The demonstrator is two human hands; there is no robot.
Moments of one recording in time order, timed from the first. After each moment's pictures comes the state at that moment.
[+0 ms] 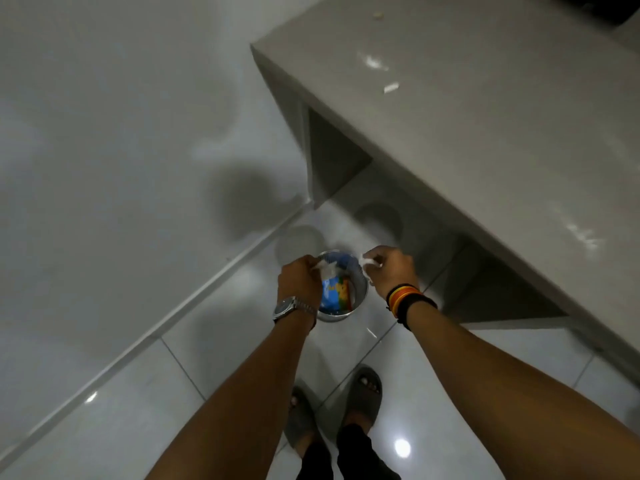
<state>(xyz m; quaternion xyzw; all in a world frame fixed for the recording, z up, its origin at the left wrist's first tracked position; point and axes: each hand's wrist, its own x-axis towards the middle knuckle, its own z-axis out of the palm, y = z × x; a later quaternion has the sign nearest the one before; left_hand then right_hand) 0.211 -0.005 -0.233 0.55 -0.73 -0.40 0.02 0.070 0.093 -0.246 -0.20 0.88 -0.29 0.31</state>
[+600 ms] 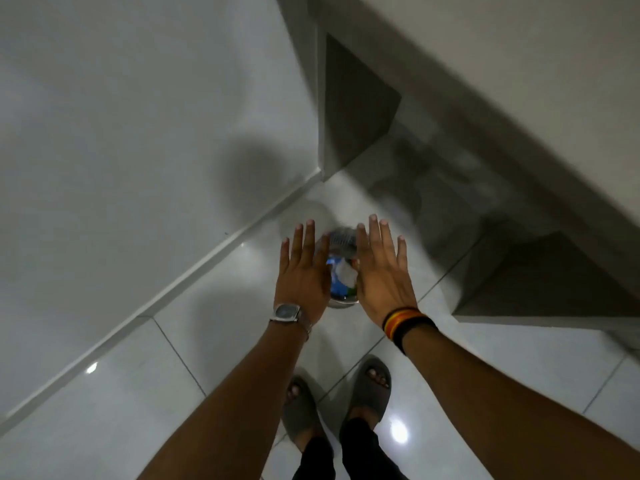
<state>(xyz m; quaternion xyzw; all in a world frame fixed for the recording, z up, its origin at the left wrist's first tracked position) 0.246 -0.006 -0.352 0.35 -0.93 -0.15 -0.02 0.122 0.093 -0.319 -0.48 0.86 -0.08 0.14</state>
